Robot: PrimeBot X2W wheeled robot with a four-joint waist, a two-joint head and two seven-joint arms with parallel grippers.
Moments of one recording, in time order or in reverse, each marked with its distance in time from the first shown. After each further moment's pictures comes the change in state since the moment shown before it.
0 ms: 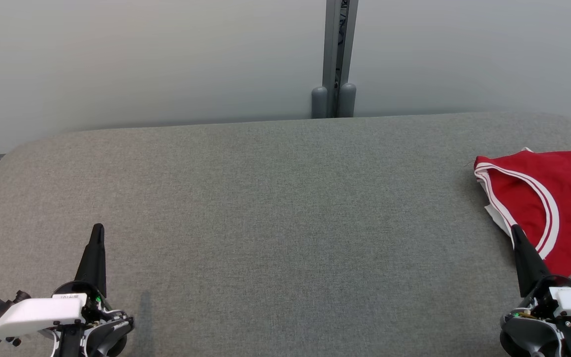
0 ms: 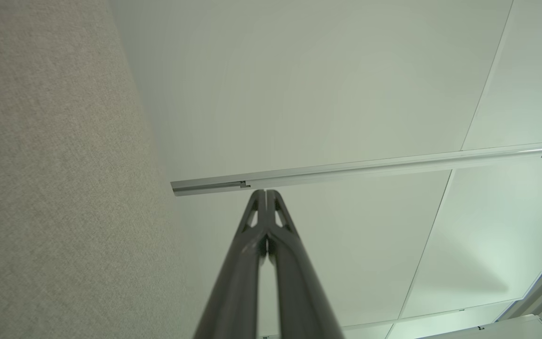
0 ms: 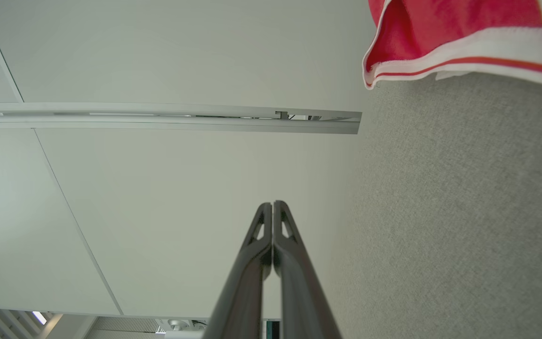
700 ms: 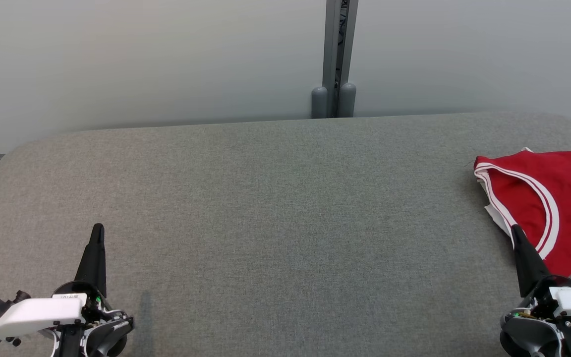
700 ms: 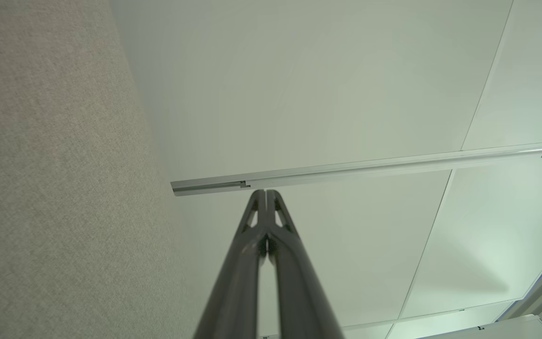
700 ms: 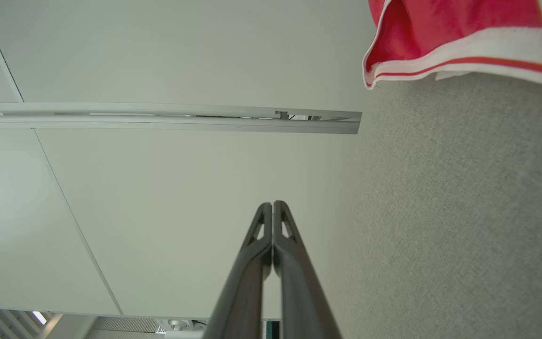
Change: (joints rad) left arm 0.000 0.000 0.000 0.000 0.000 0.000 0.000; right arm 0.000 0.000 0.000 0.000 0.000 0.000 0.000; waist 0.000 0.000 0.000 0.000
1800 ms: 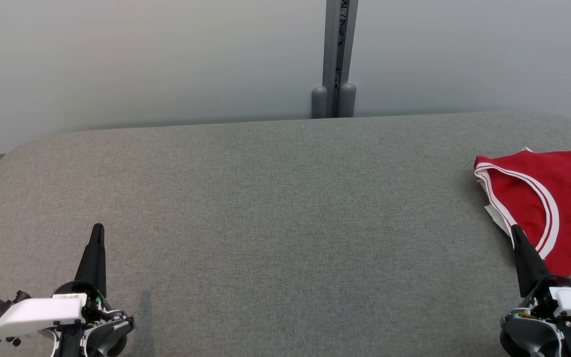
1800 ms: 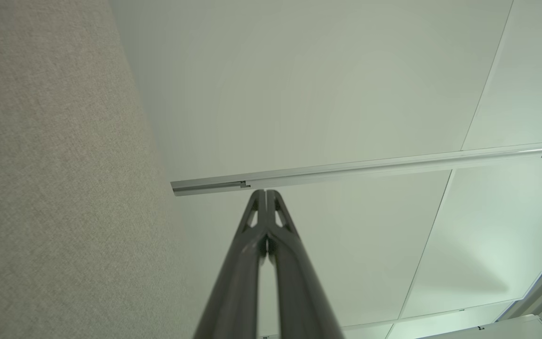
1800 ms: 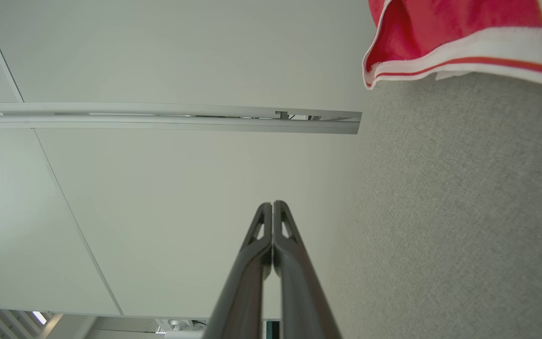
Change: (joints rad) left arm 0.000 0.000 0.000 0.000 0.000 0.000 0.000; right arm 0.000 0.000 0.000 0.000 0.000 0.000 0.000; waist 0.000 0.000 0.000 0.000
